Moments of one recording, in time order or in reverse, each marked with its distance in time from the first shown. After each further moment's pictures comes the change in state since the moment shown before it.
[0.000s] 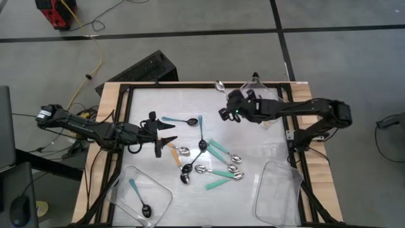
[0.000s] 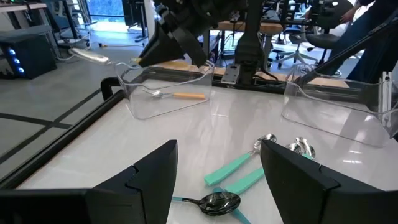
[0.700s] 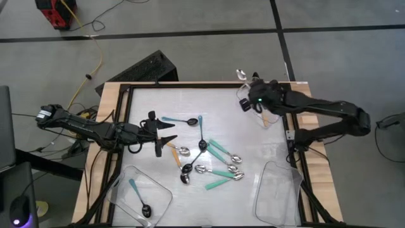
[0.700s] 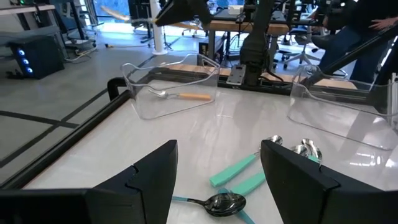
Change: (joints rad) left arm 0.000 0.000 0.000 0.000 -0.023 0.001; right arm -0.110 -0.294 -0.014 -0.275 0.017 -0.090
